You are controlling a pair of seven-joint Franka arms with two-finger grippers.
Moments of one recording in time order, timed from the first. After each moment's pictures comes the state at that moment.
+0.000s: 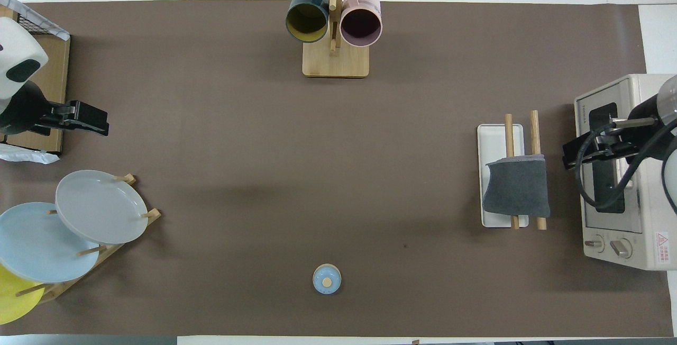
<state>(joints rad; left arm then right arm) -0.13 0.02 0.03 -1.65 0.01 1.61 -0.01 -0.02 -0.01 0.05 -1.60 -0.01 1.39 -0.02</state>
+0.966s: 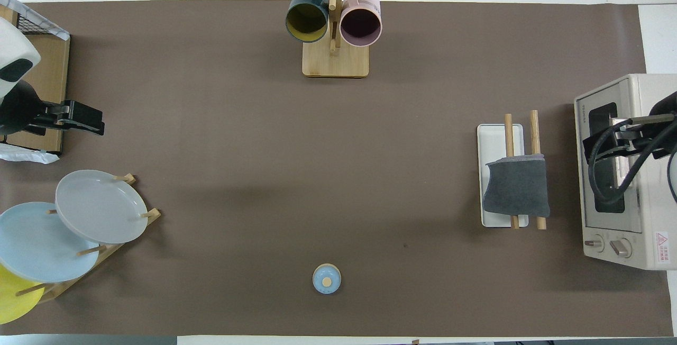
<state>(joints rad) -0.13 0.01 0.04 -1.65 0.01 1.61 -0.01 -0.02 -0.01 0.05 -1.59 -0.10 1.40 -0.02</state>
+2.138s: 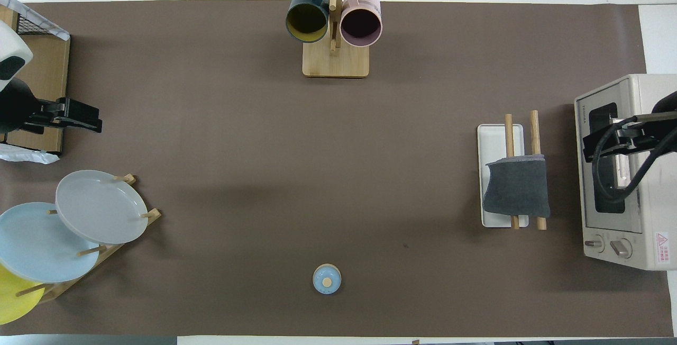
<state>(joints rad) -0.12 0.01 0.04 -1.65 -0.01 1.62 -0.01 -0.02 -0.01 0.05 -1.58 -0.07 1.40 -0.02</state>
